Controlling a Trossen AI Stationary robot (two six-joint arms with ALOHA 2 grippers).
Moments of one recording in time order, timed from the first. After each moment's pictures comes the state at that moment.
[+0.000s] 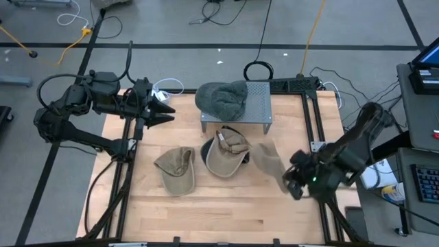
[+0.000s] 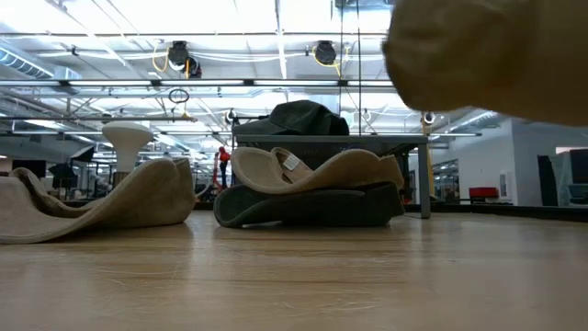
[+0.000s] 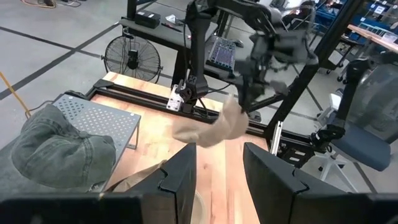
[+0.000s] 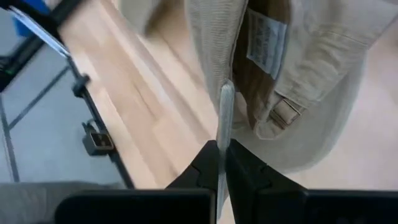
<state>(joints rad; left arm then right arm) 0.07 1.06 1.60 -0.81 0.10 -0.26 0.79 1.19 1.28 -1.18 0.49 1.44</state>
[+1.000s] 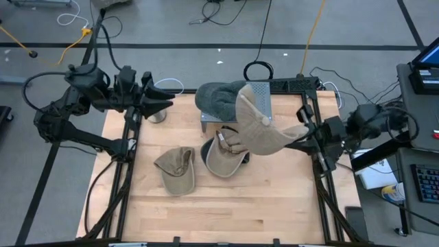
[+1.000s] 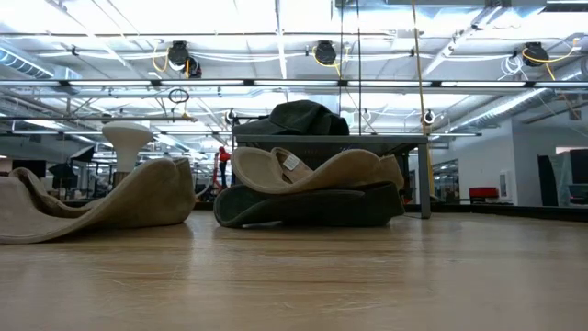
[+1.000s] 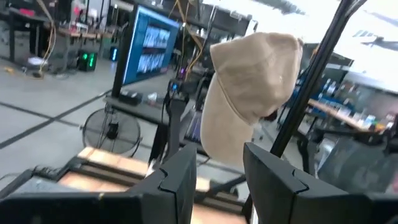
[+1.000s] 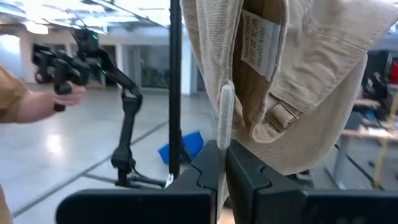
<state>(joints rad) 0.07 1.07 1.60 -0.46 0.10 -0.31 0.41 0.92 1.29 -0.19 0.15 -0.04</state>
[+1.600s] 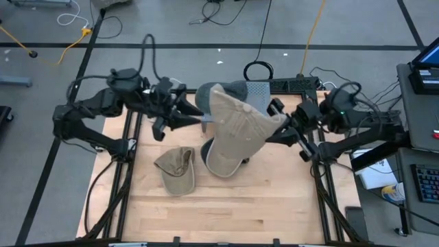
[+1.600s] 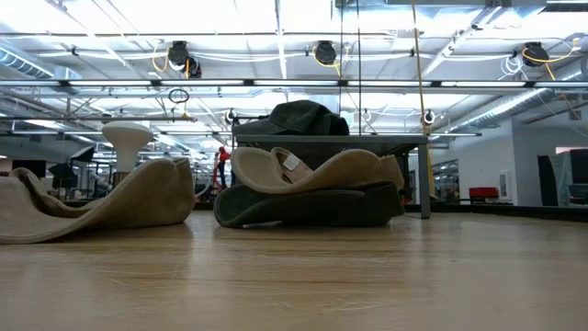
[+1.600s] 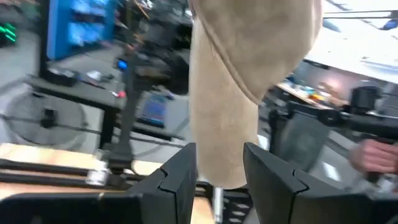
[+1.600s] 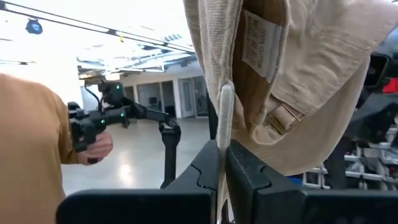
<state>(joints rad) 0.07 1.26 1.60 -0.30 0.35 -0.32 0.07 1.10 1.29 0.15 -0.42 0.23</state>
